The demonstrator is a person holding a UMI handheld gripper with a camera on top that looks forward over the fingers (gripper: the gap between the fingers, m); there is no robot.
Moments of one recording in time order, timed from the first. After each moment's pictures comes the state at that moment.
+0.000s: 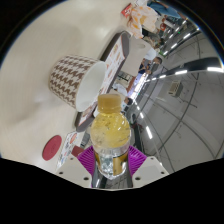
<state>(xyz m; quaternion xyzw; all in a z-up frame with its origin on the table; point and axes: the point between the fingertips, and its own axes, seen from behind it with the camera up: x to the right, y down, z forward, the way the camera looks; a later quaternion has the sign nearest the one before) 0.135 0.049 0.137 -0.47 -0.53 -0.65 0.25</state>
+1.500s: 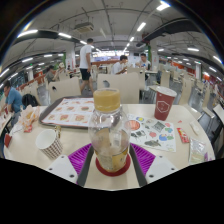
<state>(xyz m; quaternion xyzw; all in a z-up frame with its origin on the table) 0.198 0.019 0.021 -0.88 0.00 0.02 0.48</state>
